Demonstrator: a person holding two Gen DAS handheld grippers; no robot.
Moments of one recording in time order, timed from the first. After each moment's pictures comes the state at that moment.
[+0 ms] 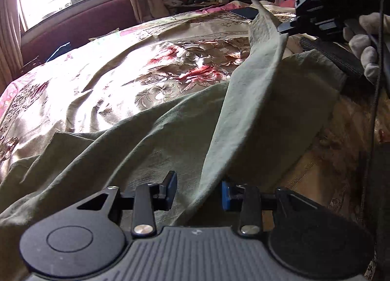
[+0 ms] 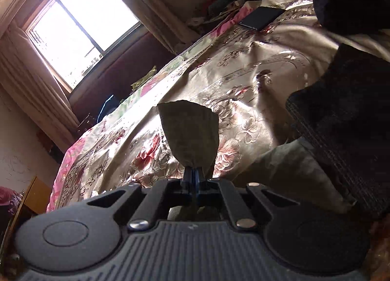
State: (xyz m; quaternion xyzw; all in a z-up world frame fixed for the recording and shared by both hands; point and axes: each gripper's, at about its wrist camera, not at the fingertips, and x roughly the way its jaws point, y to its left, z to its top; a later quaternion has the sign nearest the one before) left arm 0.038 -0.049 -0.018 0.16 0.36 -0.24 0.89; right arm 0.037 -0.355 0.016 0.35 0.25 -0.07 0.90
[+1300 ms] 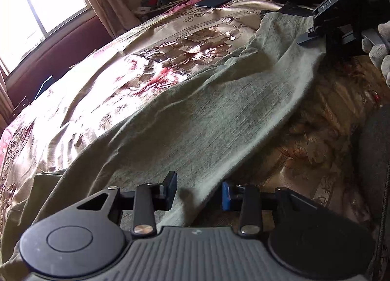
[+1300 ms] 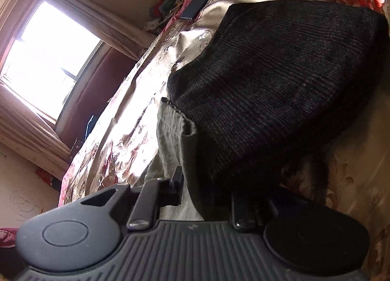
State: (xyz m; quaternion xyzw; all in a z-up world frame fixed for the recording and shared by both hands) left arm 0.024 -0.111 -0.030 0.27 0.33 -0.26 0.87; right arm -0.011 -0.434 -0.051 0.43 0.25 -0.10 0.86
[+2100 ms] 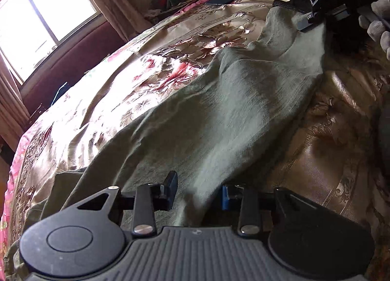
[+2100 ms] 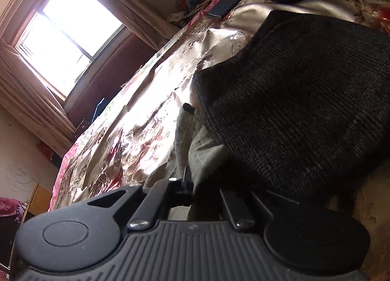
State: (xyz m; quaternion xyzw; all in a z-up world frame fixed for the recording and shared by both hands) left arm 0.021 -0.099 -0.036 0.31 0.31 -0.23 0.87; right arm 0.016 -0.429 -0.051 0.37 0.26 -0.06 0.89
